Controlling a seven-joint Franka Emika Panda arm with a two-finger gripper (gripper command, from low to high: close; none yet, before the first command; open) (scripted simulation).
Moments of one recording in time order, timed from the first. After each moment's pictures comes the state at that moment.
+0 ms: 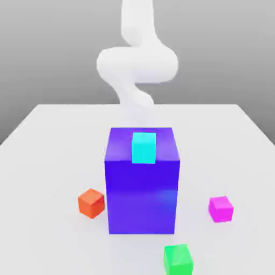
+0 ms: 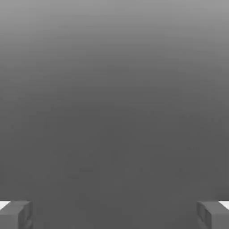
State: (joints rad) arm 0.07 -0.72 -0.01 -2.35 0.00 2.35 0.69
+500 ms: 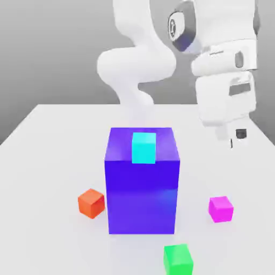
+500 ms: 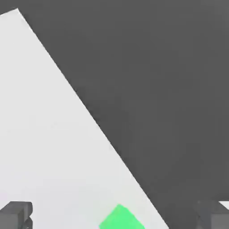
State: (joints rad) arm 0.42 -0.20 0.01 -2.62 0.02 2.67 0.02
